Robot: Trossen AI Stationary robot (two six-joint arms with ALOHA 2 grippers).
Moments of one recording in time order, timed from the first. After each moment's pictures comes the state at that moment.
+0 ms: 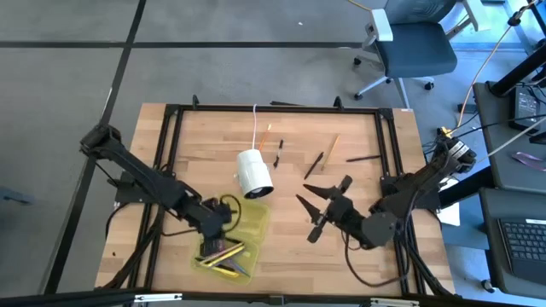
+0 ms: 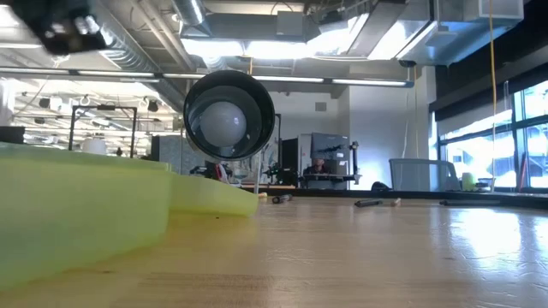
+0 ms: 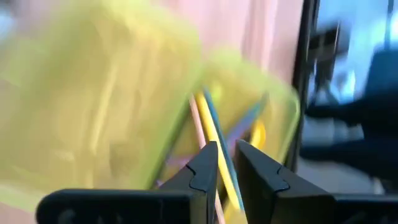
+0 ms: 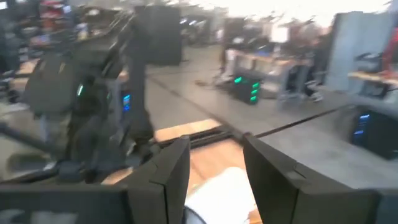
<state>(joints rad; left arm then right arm) -0.56 1.34 1.00 -0.64 -0.04 -0.85 0.67 1.50 1.22 0.22 1.22 0.05</state>
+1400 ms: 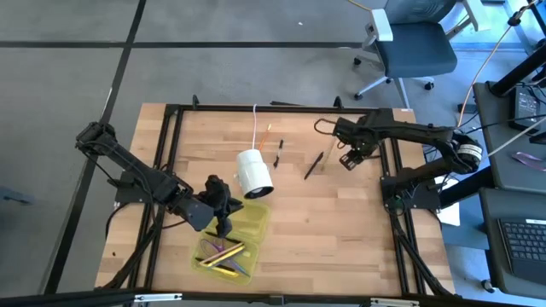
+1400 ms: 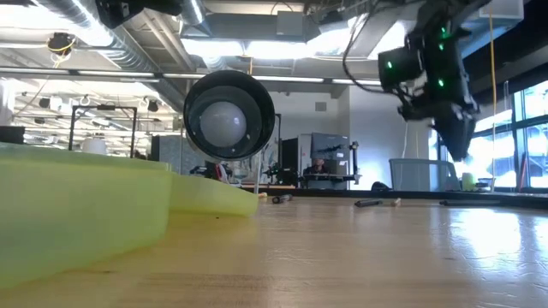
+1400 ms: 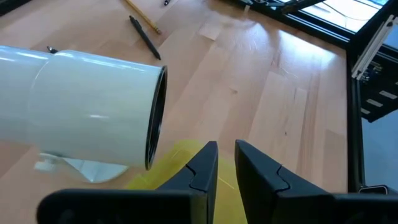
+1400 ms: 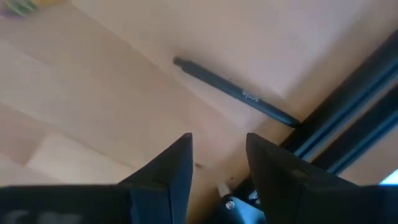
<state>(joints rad) -0.56 1.26 1.00 -0.52 -0.61 -0.83 -0.52 1.38 0.90 -1.18 0.15 0.36</state>
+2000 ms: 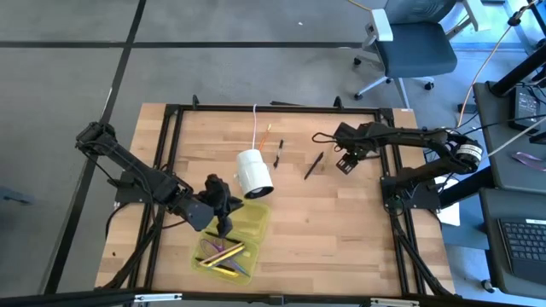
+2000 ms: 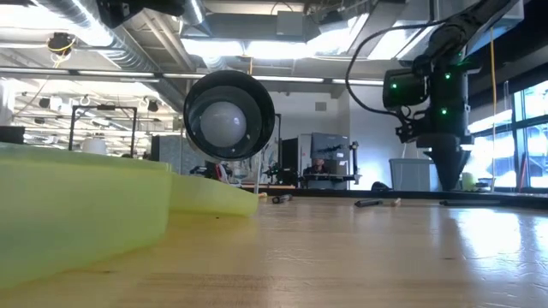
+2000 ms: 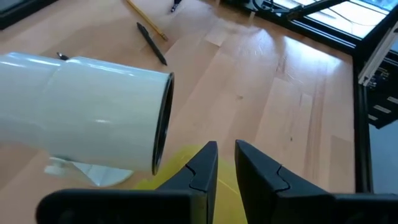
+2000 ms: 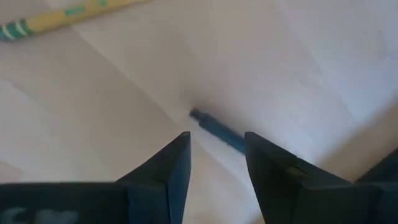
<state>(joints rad) -0.56 1.26 1.00 -0.52 -0.64 -0.82 -0.55 1.38 0.71 -0.82 0.14 0.20</state>
